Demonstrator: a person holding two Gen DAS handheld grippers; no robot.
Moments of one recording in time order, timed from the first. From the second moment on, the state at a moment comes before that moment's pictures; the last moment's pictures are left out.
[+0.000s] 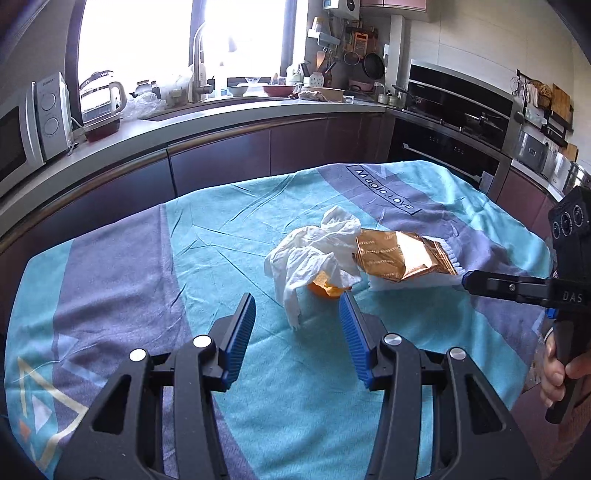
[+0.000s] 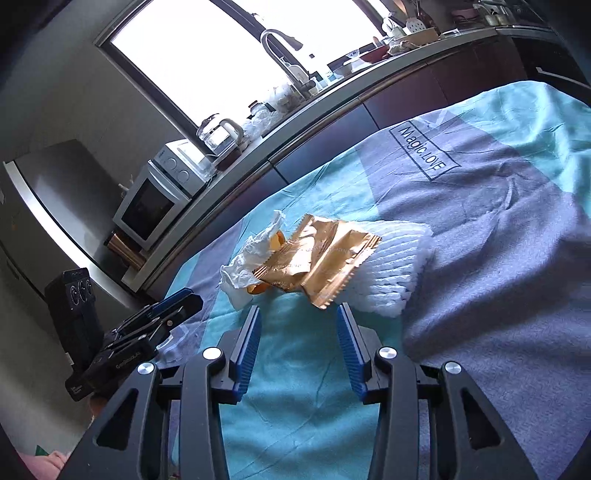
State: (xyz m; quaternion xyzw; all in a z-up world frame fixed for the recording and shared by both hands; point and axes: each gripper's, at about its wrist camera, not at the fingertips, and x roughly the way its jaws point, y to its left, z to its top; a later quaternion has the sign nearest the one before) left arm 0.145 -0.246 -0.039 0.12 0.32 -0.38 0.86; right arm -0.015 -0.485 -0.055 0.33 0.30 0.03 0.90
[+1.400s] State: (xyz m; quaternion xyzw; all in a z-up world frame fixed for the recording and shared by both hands) left arm 0.136 -0.160 -0.018 0.05 0.30 -0.35 0.89; right arm 0.000 -0.501 -0.055 0.36 0.27 0.00 0.89
